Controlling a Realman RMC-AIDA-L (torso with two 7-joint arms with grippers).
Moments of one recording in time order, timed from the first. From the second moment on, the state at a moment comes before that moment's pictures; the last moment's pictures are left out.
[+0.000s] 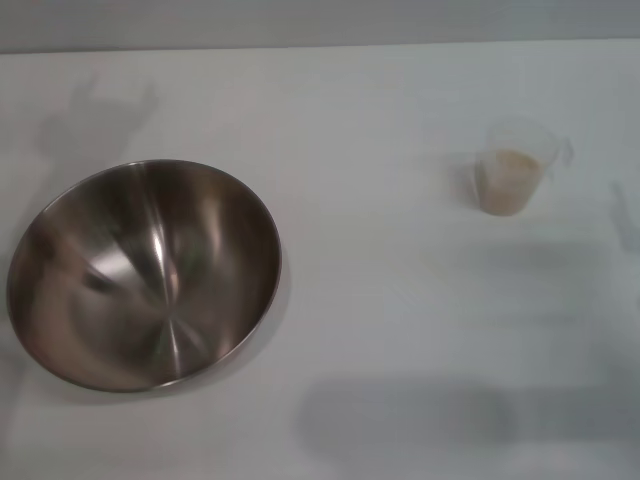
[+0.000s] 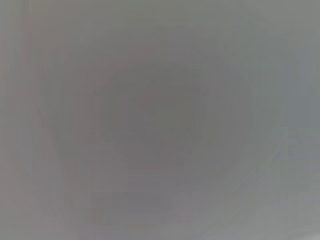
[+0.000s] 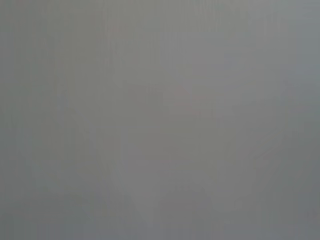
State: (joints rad) left arm -0.32 -2.01 -1.74 -1.64 2.67 -0.76 0.27; right arm 0.22 2.08 0.60 0.19 -2.03 -1.66 0.12
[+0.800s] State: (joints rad) left arm -0.37 -2.06 -1.94 -1.77 2.57 -1.57 0.57; right arm 0.21 2.09 0.60 0.19 -2.03 -1.66 0.12
